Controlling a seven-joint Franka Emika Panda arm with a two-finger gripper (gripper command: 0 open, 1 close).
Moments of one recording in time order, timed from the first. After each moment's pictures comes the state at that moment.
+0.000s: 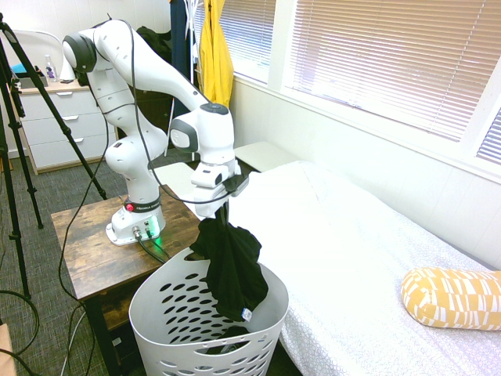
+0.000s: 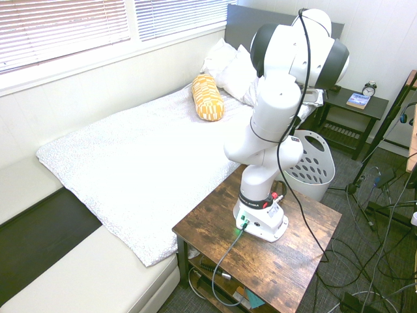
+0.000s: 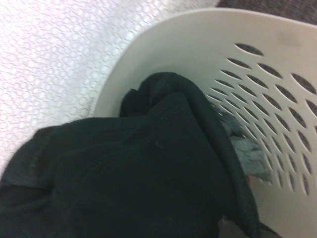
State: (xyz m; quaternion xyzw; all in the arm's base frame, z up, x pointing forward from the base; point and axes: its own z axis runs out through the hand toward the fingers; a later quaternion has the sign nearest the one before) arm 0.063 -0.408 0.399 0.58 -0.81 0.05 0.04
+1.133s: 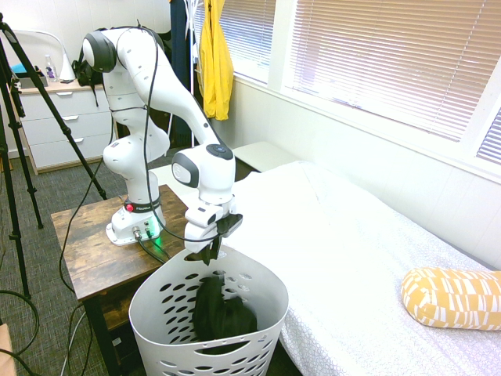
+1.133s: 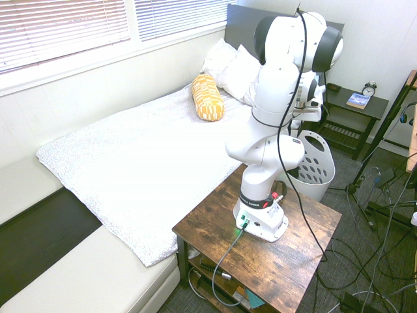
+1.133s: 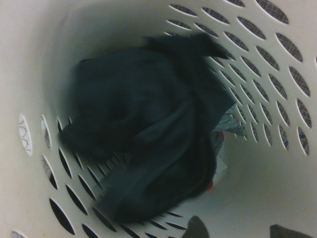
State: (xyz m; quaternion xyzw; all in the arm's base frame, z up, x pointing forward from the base) arm 0.052 -0.427 0.319 0.56 -0.83 0.00 0.05
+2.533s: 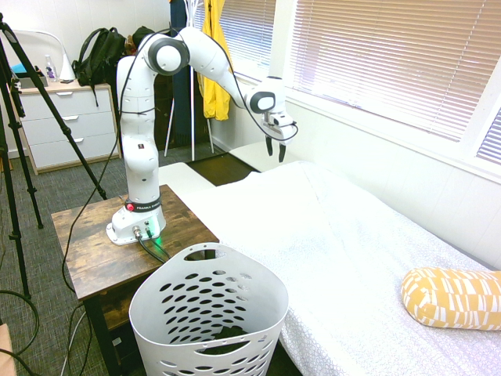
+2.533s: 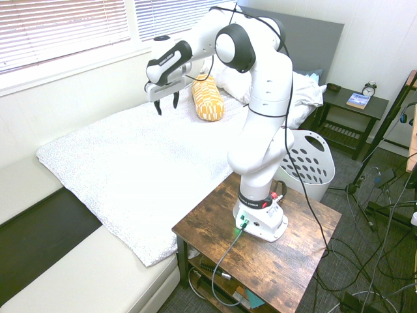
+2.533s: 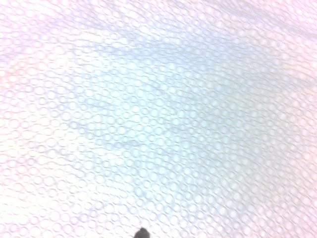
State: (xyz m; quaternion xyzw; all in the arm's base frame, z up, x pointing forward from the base) arm 0.557 -0.073 0.397 0.90 -0.43 0.08 0.01
